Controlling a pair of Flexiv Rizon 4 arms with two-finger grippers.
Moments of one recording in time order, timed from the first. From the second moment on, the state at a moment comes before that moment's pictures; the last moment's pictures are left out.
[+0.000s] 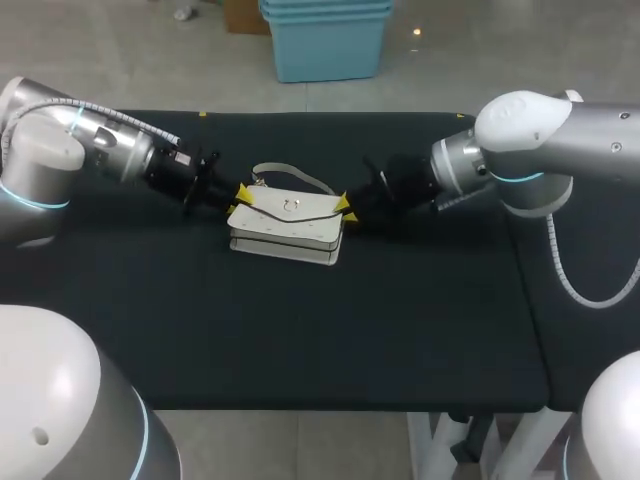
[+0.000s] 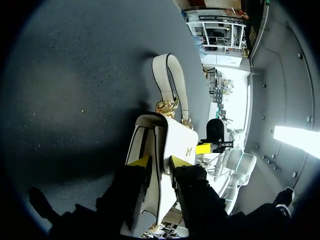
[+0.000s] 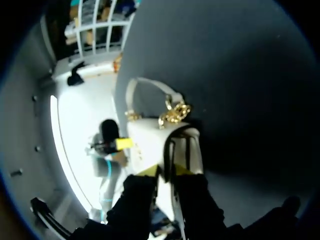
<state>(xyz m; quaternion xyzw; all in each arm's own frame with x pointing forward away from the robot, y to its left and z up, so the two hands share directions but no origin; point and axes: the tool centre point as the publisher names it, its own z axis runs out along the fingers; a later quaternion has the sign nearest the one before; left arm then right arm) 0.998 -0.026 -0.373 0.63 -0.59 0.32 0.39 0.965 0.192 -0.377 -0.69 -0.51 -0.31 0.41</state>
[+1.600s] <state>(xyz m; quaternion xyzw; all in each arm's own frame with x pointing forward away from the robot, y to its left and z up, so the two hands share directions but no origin) 0.969 -0.010 -0.359 0.62 -0.62 0.29 0.38 0.965 0.109 -0.352 -0.71 -0.60 -0.25 0.29</state>
